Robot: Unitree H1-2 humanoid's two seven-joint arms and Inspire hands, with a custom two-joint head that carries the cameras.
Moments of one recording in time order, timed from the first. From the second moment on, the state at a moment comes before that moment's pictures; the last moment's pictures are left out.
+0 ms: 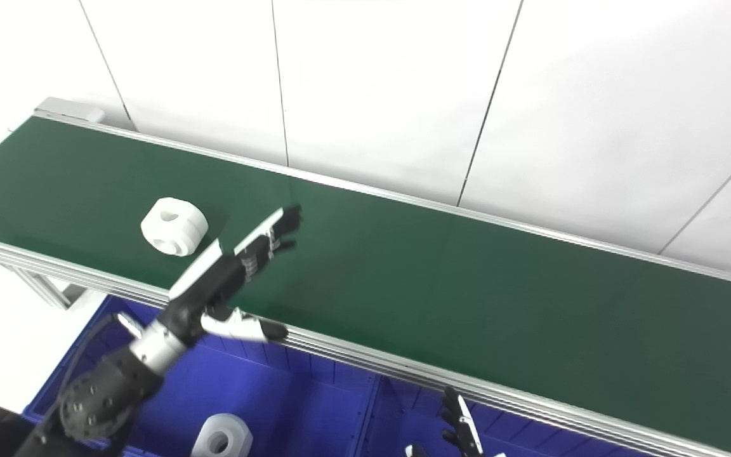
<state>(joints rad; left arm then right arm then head) 0.16 0.29 0.04 -0.30 0.01 -0.16 -0.21 0.31 -0.09 0.34 -0.04 -0.34 -0.17 0.03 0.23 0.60</state>
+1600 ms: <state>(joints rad) -0.12 0.54 -0.01 0.20 0.57 -0.19 -0.08 0.30 -0.08 0.34 -0.04 -0.34 -0.20 0.00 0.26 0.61</state>
